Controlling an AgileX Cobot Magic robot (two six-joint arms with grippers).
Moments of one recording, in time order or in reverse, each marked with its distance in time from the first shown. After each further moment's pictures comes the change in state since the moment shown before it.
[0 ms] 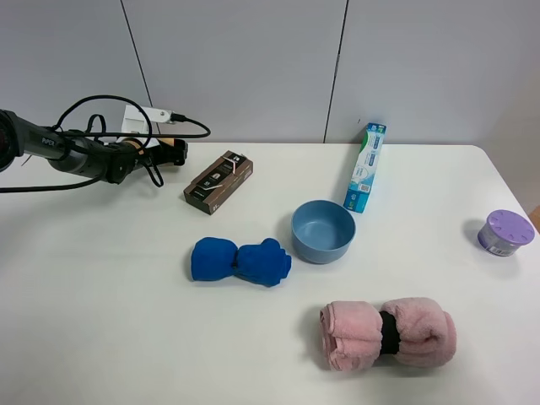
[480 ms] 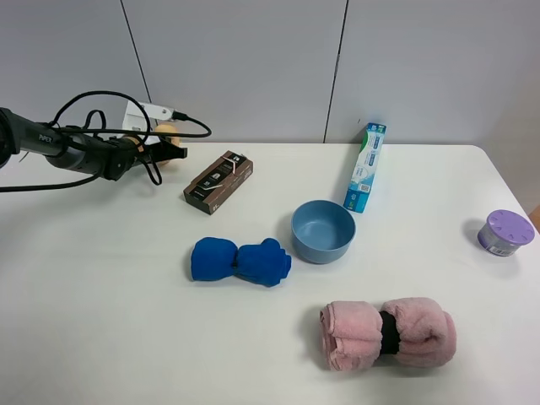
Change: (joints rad) left arm 0.002 -0.031 -0.008 0.088 0.034 -0.034; right arm 0.000 0.000 0.000 0.000 0.000 0.000
